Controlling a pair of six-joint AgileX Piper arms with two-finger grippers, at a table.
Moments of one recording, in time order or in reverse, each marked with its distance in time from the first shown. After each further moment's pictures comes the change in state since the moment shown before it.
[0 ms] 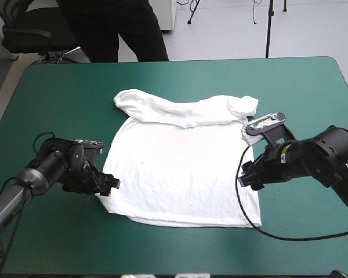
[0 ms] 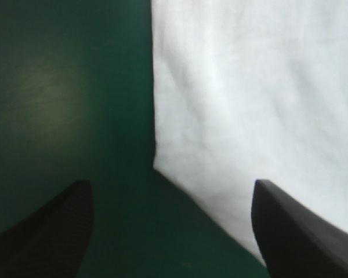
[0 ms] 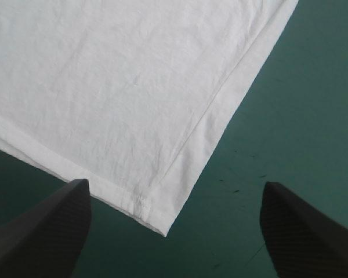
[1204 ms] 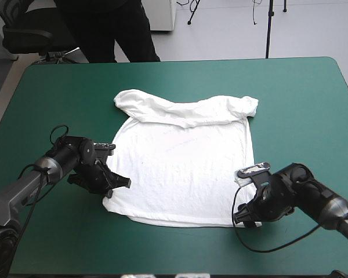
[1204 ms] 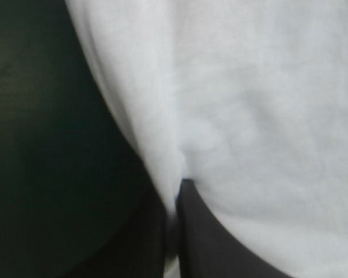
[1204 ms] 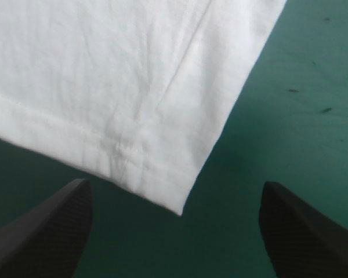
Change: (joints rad) left arm -0.004 0.155 -0.015 -0.129 -0.047 0.068; right arm 0.000 0.100 0.490 0.068 -0.259 0.081
